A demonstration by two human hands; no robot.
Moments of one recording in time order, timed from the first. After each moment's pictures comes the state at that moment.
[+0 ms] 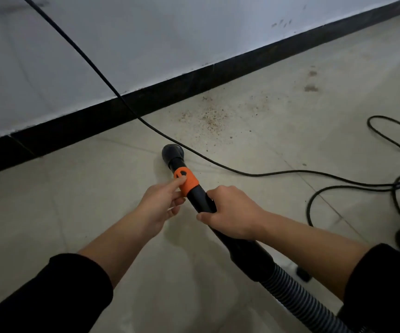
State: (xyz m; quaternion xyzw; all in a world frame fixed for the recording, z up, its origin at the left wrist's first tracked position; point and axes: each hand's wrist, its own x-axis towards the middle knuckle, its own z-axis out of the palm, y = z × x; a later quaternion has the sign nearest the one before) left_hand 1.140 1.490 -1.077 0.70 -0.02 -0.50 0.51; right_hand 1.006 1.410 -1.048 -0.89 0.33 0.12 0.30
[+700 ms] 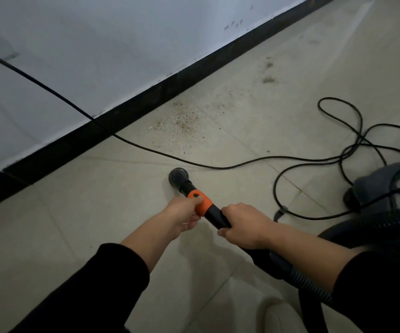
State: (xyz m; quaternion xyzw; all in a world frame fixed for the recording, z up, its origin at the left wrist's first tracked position) left_hand 1.081 1.475 -1.036 0.73 -0.07 -0.60 0.32; right_hand 0.932 1.430 -1.008 -0.86 0.39 0.21 0.27
